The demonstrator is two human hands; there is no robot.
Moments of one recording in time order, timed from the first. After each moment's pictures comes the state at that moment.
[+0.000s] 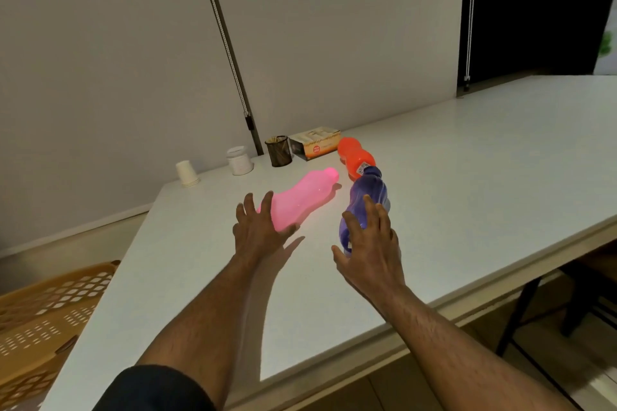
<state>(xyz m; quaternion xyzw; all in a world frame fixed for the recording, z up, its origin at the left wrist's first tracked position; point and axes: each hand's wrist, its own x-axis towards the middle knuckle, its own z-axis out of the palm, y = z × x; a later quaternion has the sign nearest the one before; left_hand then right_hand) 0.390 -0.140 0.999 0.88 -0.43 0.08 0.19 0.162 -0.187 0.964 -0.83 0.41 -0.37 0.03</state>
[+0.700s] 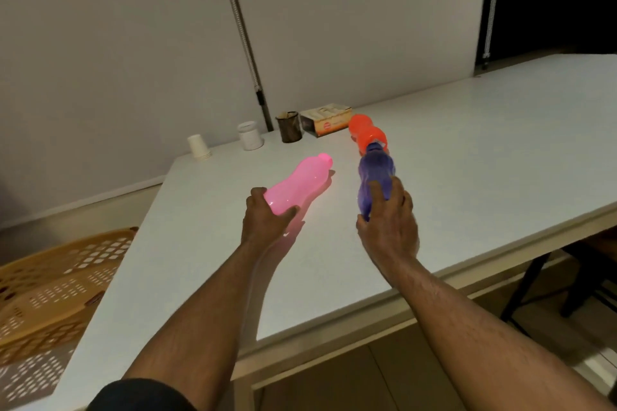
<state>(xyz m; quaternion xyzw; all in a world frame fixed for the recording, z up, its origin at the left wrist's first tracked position) 0.366 -0.091 0.991 0.84 -0.37 0.01 0.40 0.155 -0.184 0.966 -0.80 0.47 -0.38 0.03</state>
